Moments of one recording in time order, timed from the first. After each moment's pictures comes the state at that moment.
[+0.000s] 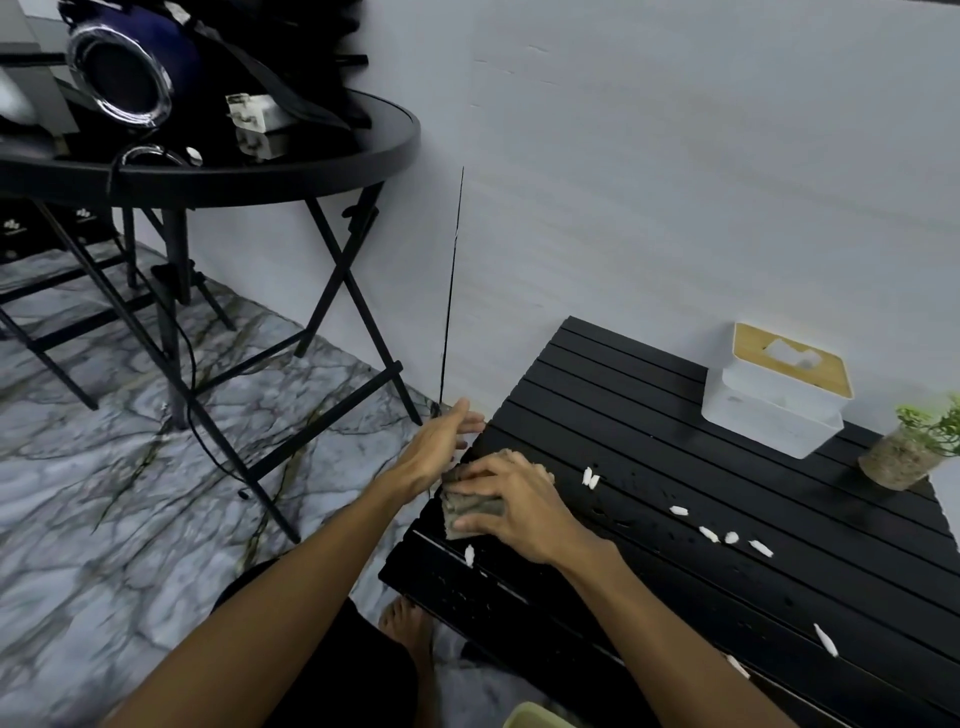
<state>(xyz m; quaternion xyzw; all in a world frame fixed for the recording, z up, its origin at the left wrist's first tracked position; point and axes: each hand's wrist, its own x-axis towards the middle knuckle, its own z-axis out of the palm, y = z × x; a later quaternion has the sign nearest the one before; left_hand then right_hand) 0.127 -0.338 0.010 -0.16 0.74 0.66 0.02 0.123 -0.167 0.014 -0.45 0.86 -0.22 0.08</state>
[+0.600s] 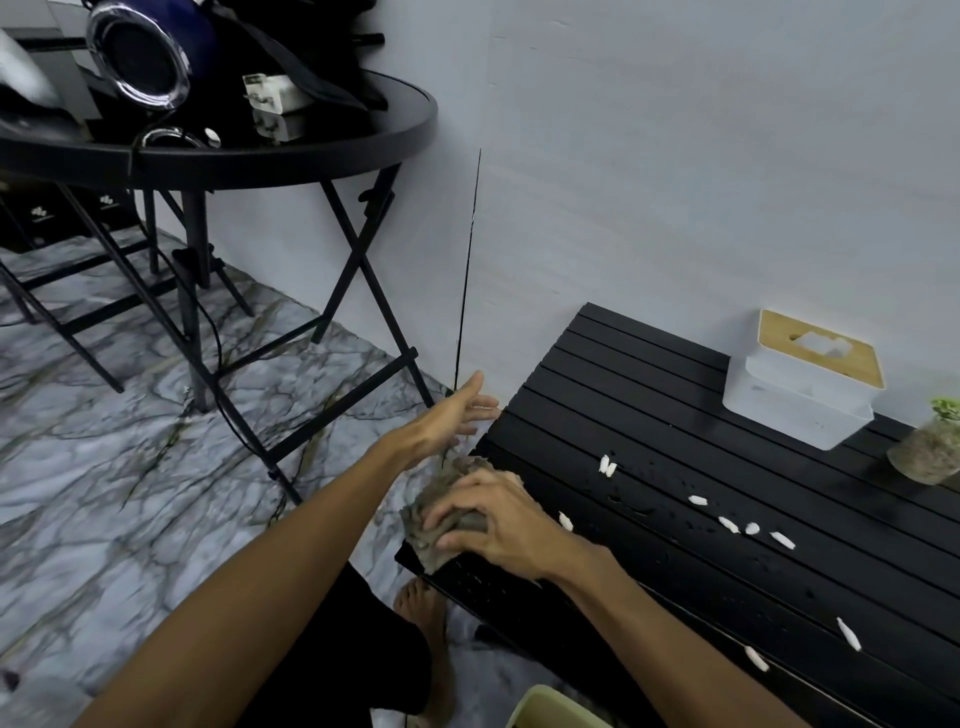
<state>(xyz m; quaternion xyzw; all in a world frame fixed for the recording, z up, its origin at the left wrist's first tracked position) 0.125 -0.352 0.030 -0.12 0.75 0.64 0.12 0.153 -0.182 0.015 -0.50 0.79 -0.30 0.19</state>
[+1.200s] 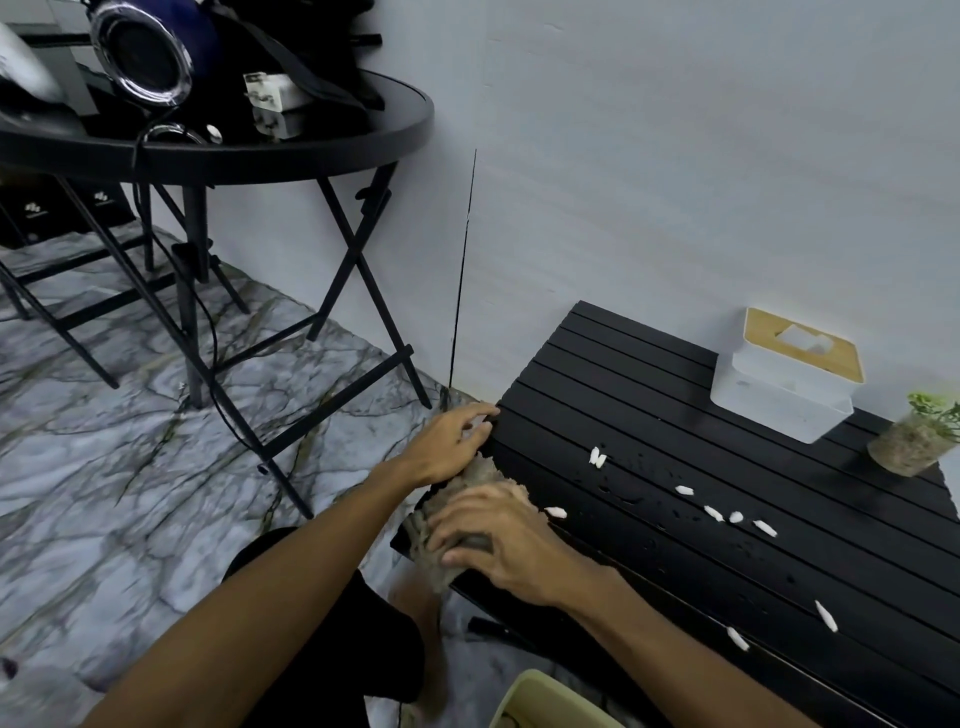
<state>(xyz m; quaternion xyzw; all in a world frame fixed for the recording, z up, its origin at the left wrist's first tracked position) 0.139 -0.345 -0.018 0.00 0.89 0.45 -0.04 0.177 -0.158 0.010 -0.53 0.79 -0.28 0.12</state>
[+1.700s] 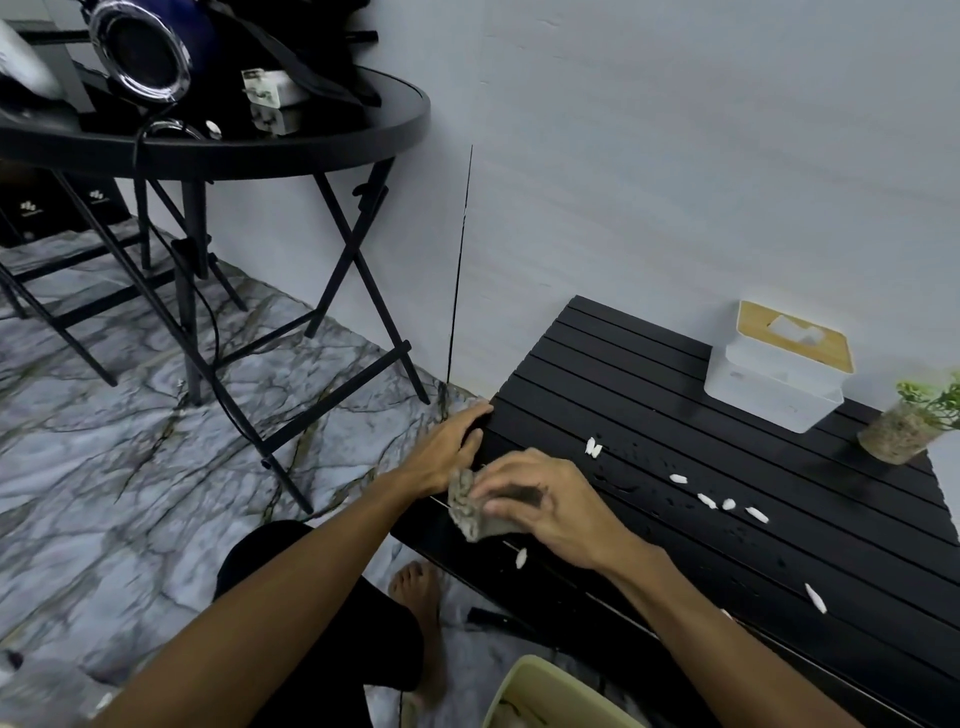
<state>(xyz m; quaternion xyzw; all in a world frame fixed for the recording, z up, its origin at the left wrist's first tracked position) 0.153 -0.337 -0.029 0.02 0.91 0.42 -0.05 0.166 -0.127 0.046 -0.48 0.76 -0.42 0.10</state>
